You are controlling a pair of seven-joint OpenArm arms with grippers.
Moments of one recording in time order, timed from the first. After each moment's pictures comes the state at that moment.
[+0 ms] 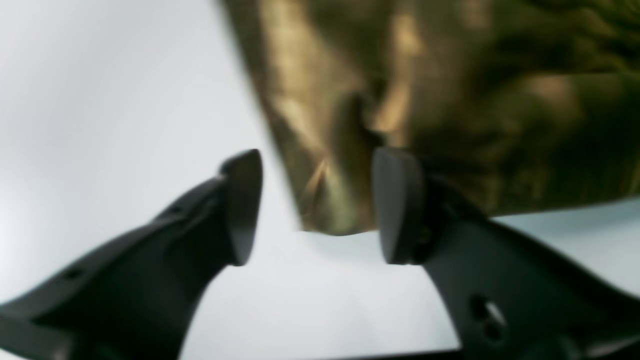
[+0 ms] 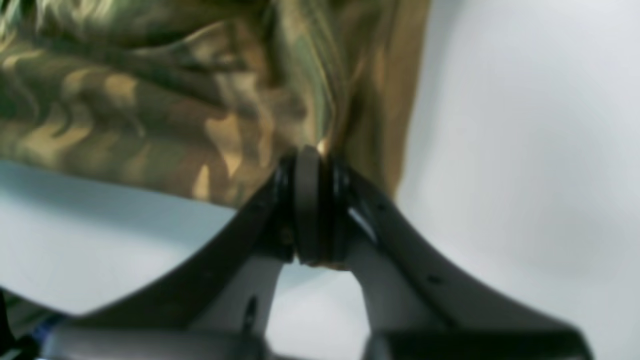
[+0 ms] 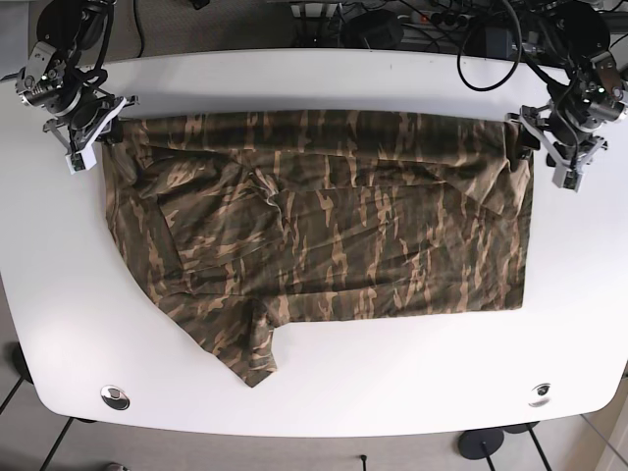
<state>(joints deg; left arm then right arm) 16.2 -17.5 -37.6 103.4 -24.9 -33.4 60.8 -18.8 14.6 36.4 99.3 22.7 40.2 -55.7</state>
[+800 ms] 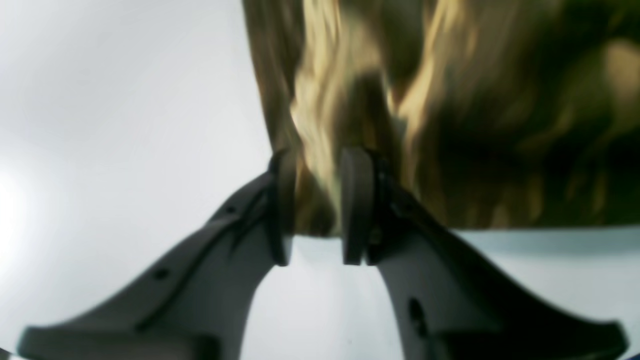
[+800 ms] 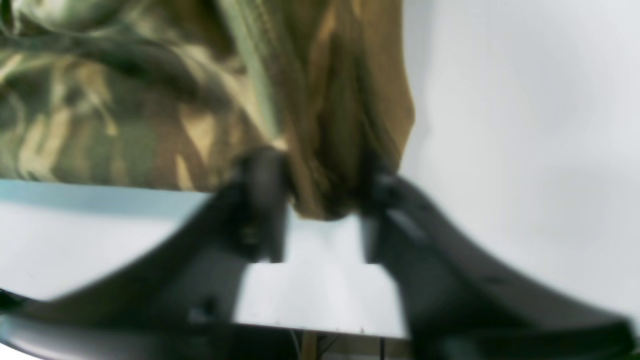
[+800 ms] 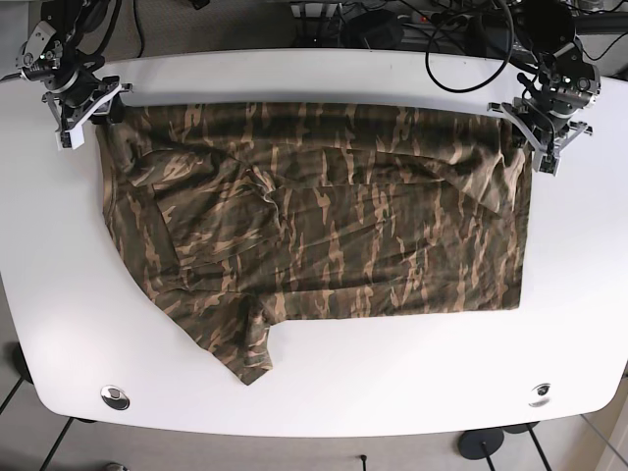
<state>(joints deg) 14.6 -5.5 -38.6 98.2 -2.6 -40.1 47.8 -19.3 11.1 42.8 95.3 25.5 39.9 -55.5</state>
